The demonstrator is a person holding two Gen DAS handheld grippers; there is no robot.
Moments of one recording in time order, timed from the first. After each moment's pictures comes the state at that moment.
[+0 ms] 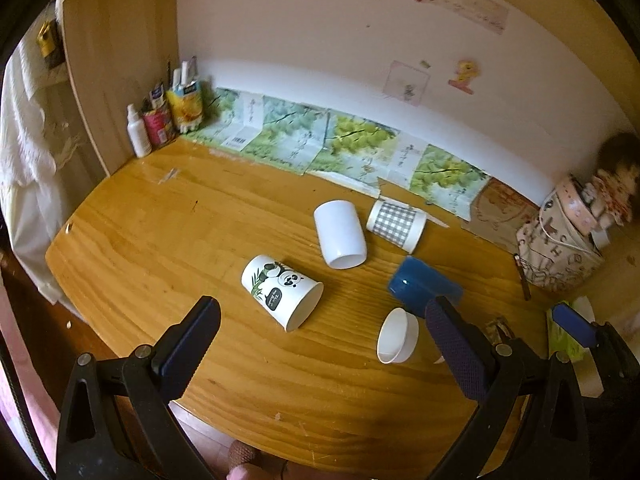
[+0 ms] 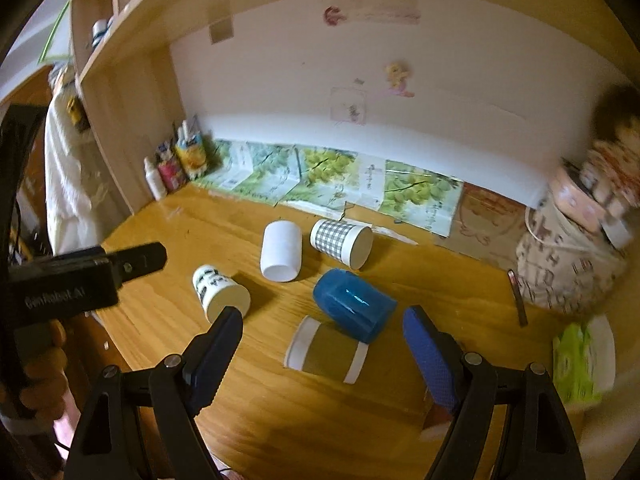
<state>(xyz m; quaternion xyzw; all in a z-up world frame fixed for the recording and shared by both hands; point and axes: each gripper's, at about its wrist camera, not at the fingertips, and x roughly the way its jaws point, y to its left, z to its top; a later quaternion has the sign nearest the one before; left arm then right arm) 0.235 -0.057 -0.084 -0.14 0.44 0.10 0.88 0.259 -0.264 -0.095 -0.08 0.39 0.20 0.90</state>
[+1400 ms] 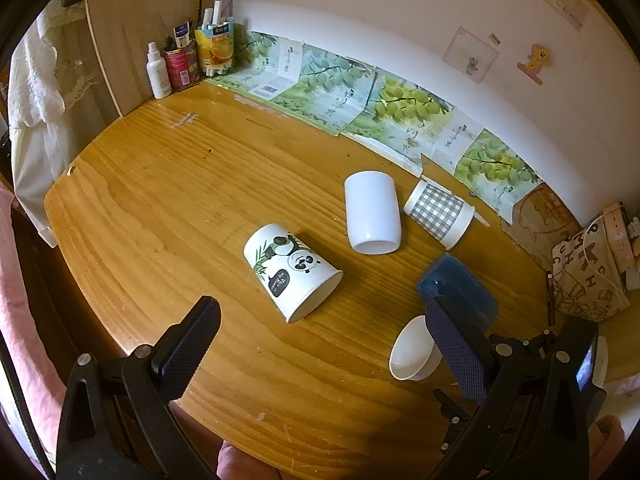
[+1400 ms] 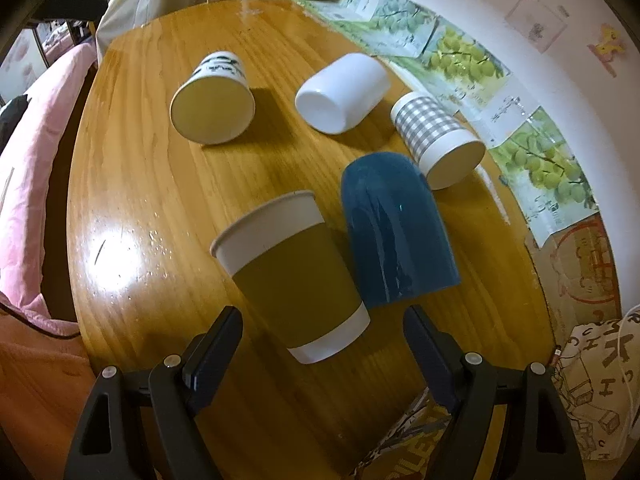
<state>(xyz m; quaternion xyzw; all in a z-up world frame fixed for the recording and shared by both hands) 0.271 -0.045 -0.134 -0.19 0.49 0.16 0.84 0.322 -0.231 -0.238 -0.36 0.47 0.34 0.73</state>
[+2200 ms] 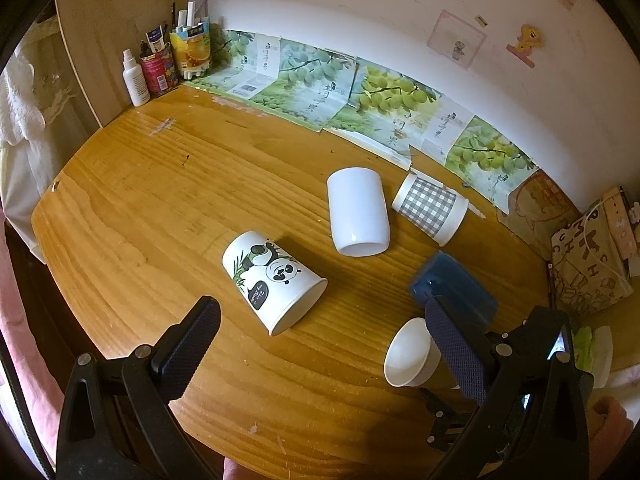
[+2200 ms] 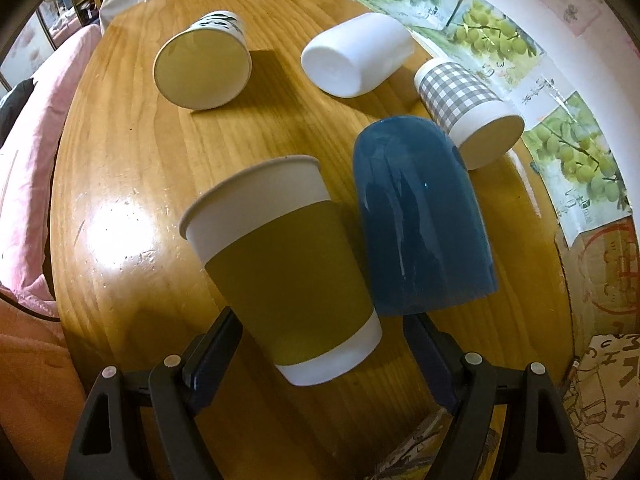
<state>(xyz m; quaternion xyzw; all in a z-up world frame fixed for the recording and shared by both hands) 0.290 -0.054 -0.143 -0.17 0.50 0.13 0.84 0.349 -0.228 -0.271 -0.38 0.51 0.35 0.69</state>
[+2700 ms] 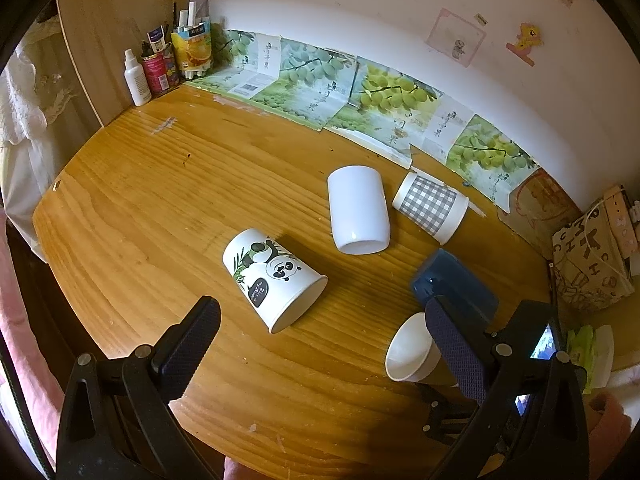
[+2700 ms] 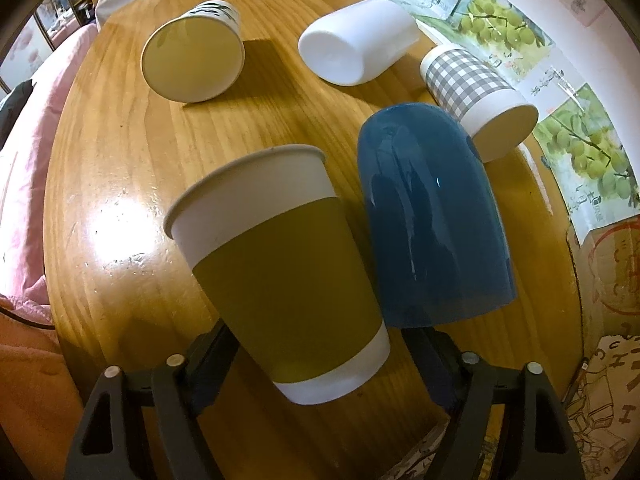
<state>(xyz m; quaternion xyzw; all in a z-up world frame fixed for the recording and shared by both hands) 0.288 -0.056 -0.142 -0.17 0.50 0.14 0.84 0.357 -0.223 -0.286 -0.37 0.52 0.35 0.69</state>
